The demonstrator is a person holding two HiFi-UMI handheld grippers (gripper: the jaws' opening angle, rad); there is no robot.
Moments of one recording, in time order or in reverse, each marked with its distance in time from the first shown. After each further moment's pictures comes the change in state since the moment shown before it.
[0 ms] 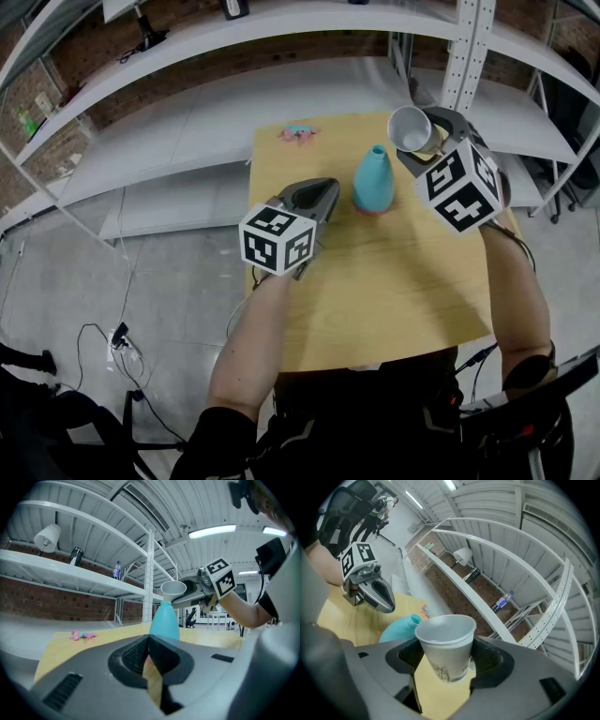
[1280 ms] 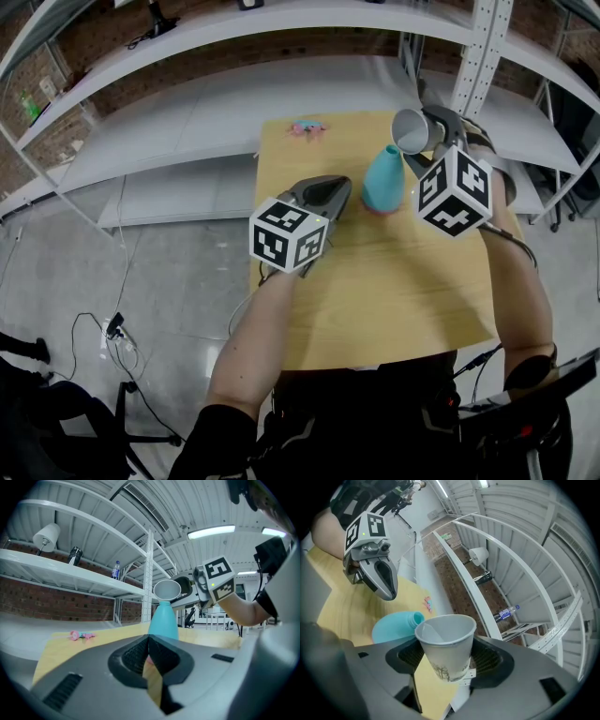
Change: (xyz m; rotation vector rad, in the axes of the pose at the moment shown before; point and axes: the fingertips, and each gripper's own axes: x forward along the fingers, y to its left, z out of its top) left arm 0.000 -0.002 -0.001 0.001 -0.001 -0.016; right arm 0.015 0.009 0.009 -0.268 0.079 -0.051
